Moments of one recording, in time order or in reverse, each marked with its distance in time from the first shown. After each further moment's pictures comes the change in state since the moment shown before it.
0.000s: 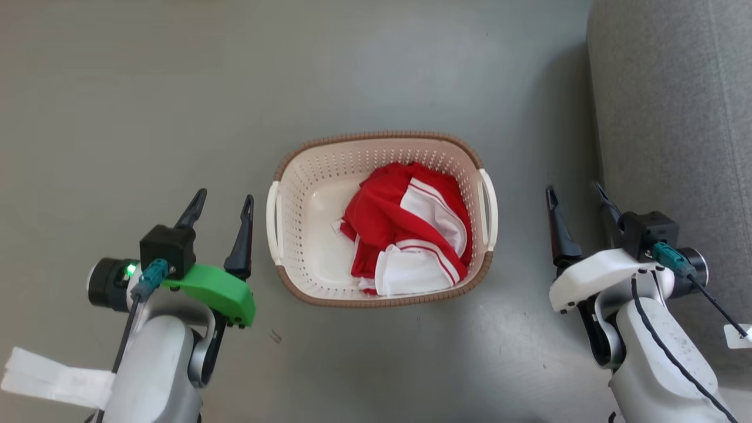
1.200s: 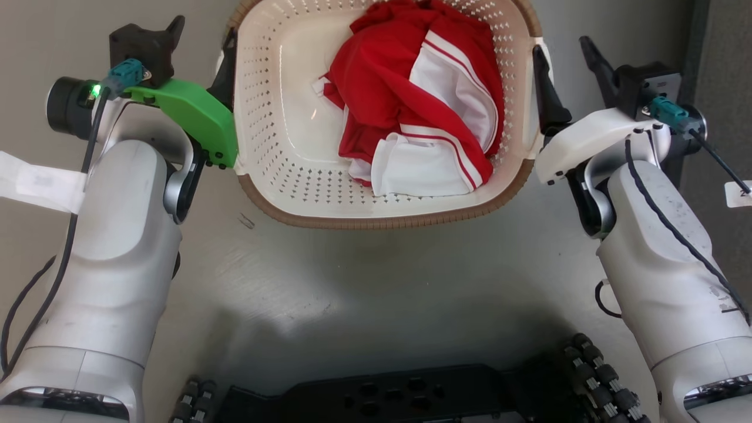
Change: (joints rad) left arm -0.539 -0.025 -0.040 0.305 -0.005 -0.067 0.117; right arm -0.444 0.010 0.032 0.241 -0.009 0.041 -0.004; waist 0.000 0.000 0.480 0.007
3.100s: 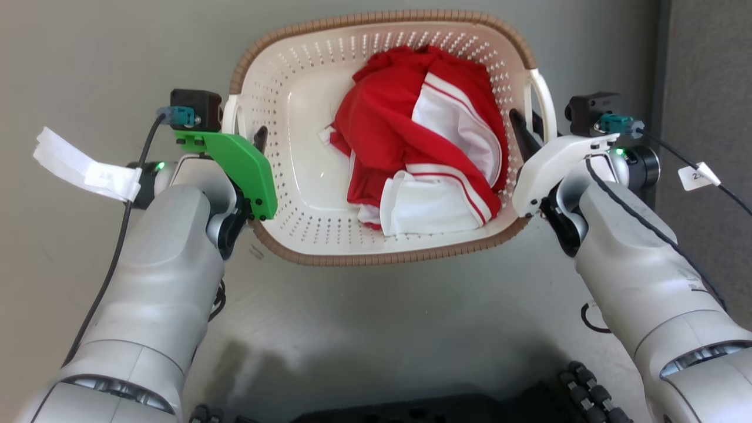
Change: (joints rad) left arm -0.051 -0.105 -0.135 0.414 -0.275 -0.030 0.114; right arm -0.150 0.049 0.093 0.482 0.086 0.092 0.013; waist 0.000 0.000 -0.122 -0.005
